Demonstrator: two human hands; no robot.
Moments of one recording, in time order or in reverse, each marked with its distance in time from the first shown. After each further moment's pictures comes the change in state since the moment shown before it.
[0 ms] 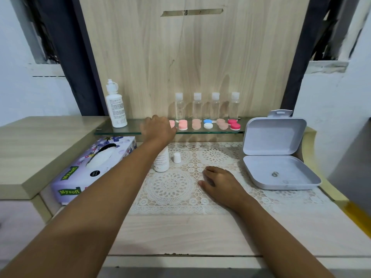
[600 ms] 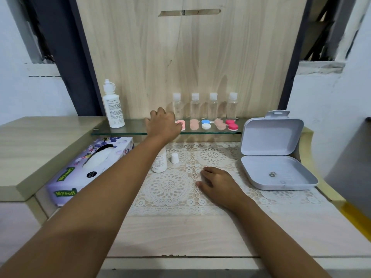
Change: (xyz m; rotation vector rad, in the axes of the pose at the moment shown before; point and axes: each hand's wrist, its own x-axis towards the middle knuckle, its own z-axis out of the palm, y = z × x) left_hand 0.007 0.012 -0.003 -0.166 0.006 0.105; right_hand 0.001 0.000 0.000 0.002 -0.034 0.037
